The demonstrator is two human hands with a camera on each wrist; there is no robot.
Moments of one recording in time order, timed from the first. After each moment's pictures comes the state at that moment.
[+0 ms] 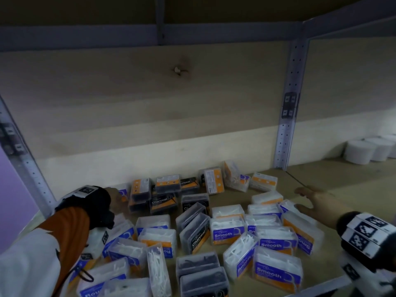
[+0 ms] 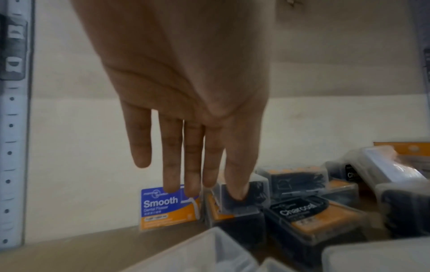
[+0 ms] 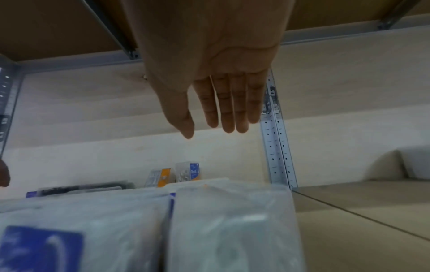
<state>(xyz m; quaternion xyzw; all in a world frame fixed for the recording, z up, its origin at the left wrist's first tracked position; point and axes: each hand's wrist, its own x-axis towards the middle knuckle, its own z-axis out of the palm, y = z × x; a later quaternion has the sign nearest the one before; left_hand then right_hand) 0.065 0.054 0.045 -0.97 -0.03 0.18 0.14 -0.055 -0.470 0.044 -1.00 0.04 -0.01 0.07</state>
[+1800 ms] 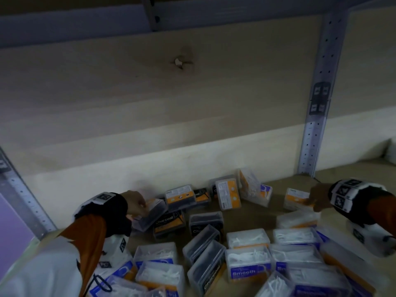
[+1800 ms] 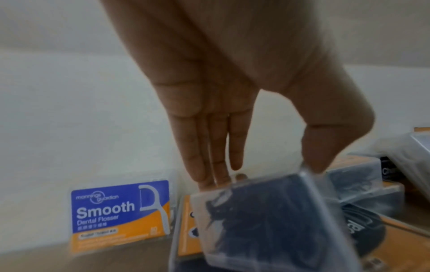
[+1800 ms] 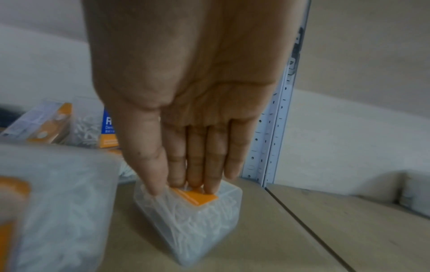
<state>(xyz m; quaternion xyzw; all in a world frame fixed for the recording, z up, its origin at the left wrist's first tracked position) 0.114 -0.004 0.057 -0.98 -0.02 0.21 0.05 0.104 -0.478 0.028 -0.95 -0.02 0.26 -0.18</state>
